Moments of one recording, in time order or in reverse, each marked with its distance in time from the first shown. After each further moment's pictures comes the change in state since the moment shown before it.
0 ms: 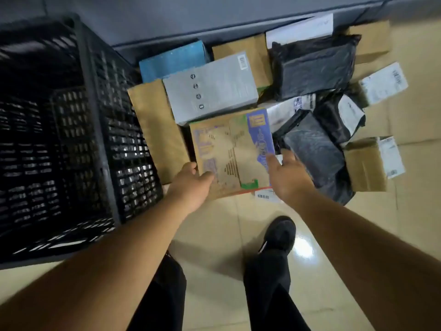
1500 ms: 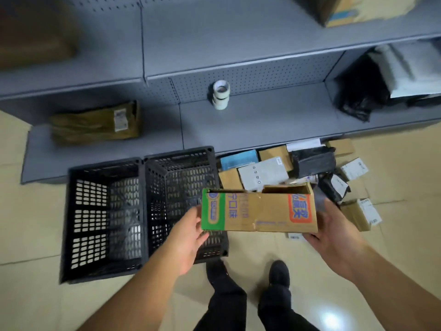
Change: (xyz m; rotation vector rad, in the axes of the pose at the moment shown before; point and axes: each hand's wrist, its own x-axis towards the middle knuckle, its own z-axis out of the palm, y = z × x) left_hand -0.307 -0.021 -0.335 -0.829 -0.163 0.054; right_hand -0.350 -0.181 -0.105 1.185 -0.115 0.051
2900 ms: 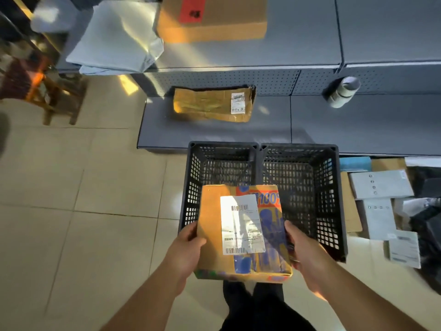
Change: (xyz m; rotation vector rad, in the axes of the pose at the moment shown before) left_hand -0.070 -0.010 -0.450 0.214 0.357 -0.032; right_hand -0.068 0.195 0.437 -0.393 -0.051 0.276
